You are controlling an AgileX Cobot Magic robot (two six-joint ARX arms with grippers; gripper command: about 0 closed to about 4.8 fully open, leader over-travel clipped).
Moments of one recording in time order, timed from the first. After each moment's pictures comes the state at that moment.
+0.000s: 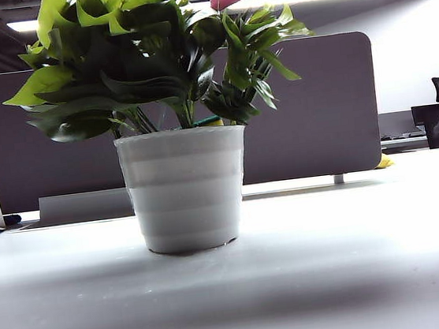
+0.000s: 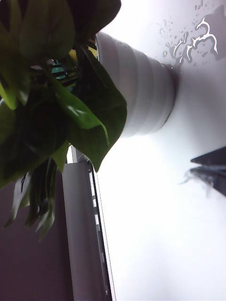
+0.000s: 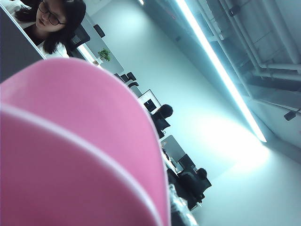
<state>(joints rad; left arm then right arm) -0.43 0.00 0.01 -0.02 -0.07 0.02 -0.11 1.02 1.09 0.23 -0.25 -0.90</state>
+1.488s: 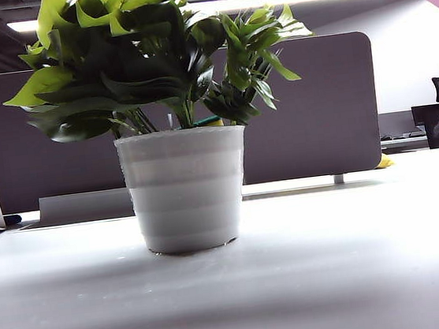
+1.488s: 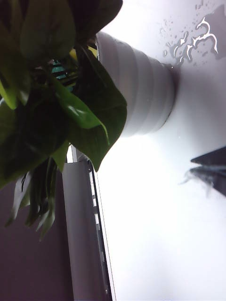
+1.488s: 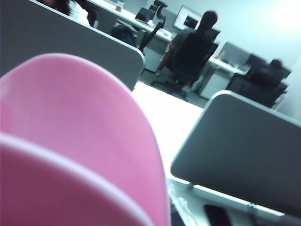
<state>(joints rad) -0.43 0.00 0.01 -0.02 -0.07 0.02 -0.30 0.97 1.06 -0.07 -0.32 -0.42</state>
